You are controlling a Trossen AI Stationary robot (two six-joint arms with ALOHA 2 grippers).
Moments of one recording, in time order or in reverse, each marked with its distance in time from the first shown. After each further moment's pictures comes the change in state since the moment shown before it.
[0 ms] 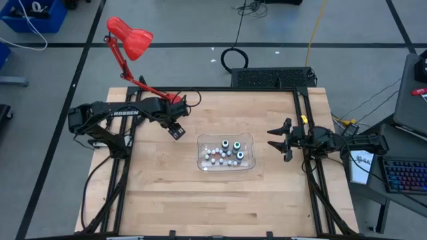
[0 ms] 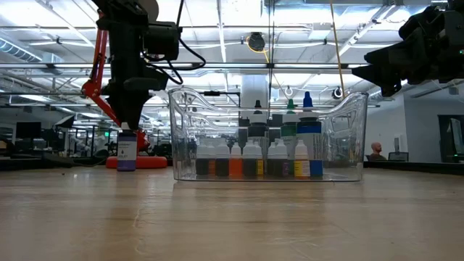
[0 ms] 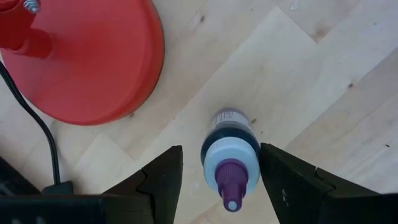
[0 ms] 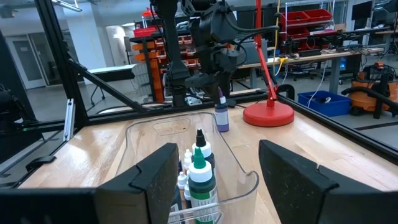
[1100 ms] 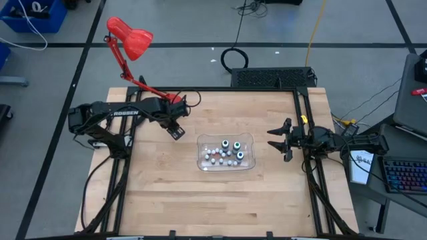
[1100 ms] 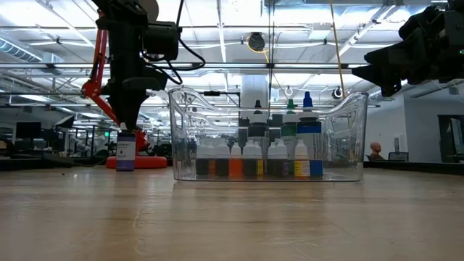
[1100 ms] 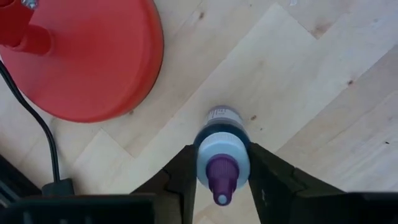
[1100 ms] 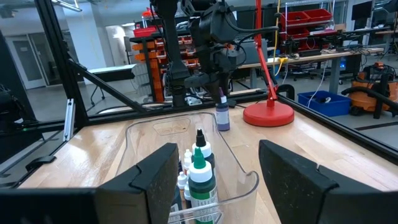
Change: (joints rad) left arm 0.000 0.000 0.000 -0.009 0.005 0.000; right arm 0.000 0.000 0.000 0.000 0.000 0.000
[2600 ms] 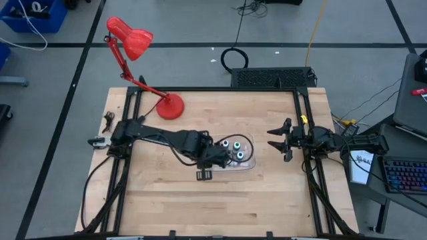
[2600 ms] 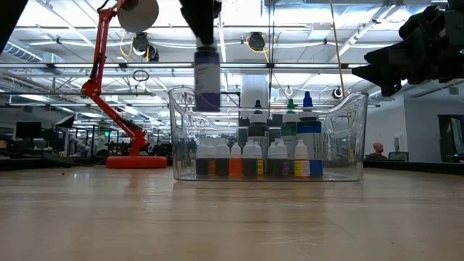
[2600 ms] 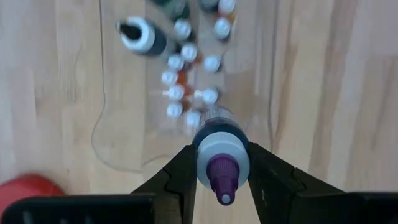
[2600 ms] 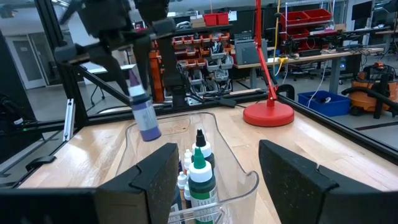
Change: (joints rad) left arm -0.561 0.559 1.036 -0.416 -0.030 0.127; right arm 0.000 0.000 0.000 0.000 0.000 0.000
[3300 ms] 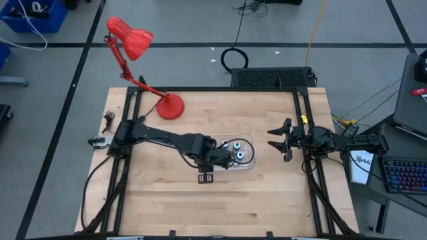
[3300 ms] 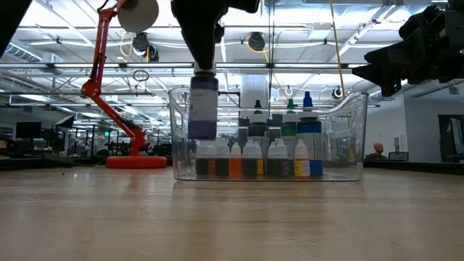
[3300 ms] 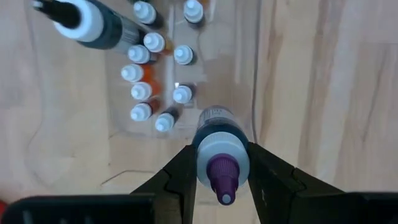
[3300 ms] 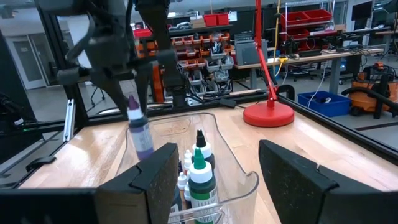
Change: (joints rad) left arm 0.015 0.028 -0.101 0.093 0.104 0.019; right arm 0.000 0.000 0.000 0.001 0.000 0.000
